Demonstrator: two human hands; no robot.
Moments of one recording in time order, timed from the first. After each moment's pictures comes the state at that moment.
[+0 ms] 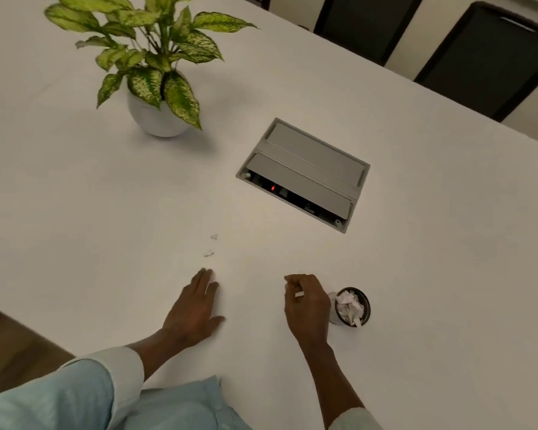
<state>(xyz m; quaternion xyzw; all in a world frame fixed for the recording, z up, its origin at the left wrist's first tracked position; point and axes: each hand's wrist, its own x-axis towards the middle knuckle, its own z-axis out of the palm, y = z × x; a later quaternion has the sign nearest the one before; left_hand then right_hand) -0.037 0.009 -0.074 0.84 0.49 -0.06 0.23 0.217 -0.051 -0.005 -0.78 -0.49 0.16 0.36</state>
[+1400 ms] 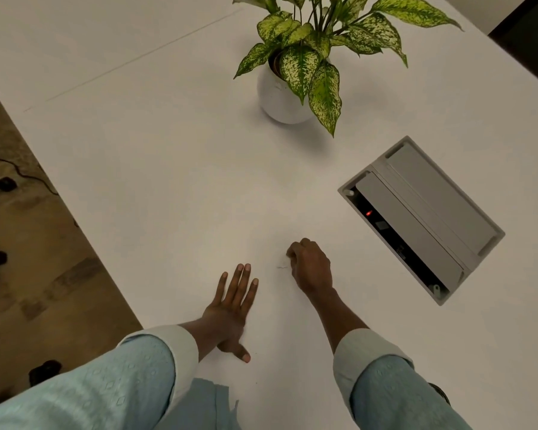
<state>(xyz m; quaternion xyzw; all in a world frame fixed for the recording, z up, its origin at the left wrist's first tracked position) -0.078 0.033 -0.090 0.76 0.51 -0.32 0.25 0.120 0.153 -0.106 -0.62 -0.76 0.19 0.02</state>
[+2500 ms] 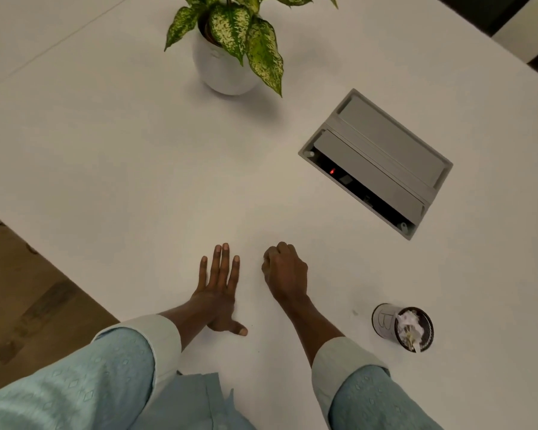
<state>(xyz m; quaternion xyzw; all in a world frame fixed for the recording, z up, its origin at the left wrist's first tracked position) -0.079 0.031 -0.096 0.76 0.51 -0.31 0.27 0.100 0.056 -0.094 -0.71 -0.69 0.14 0.00</state>
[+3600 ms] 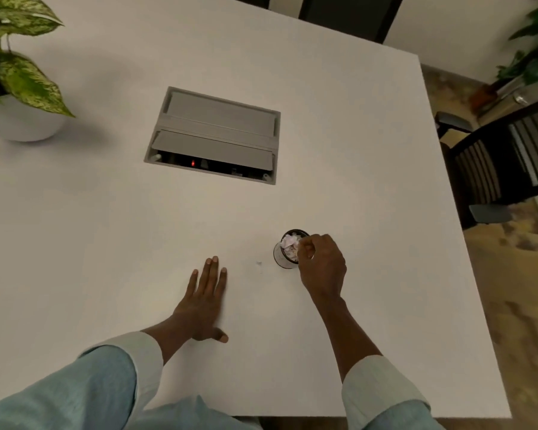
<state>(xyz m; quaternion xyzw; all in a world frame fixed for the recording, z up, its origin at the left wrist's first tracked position) 0.057 -0.020 -0.088 0.91 0.25 -0.29 0.17 0.304 -0.122 0.014 -0.92 -0.31 0.05 0.23</state>
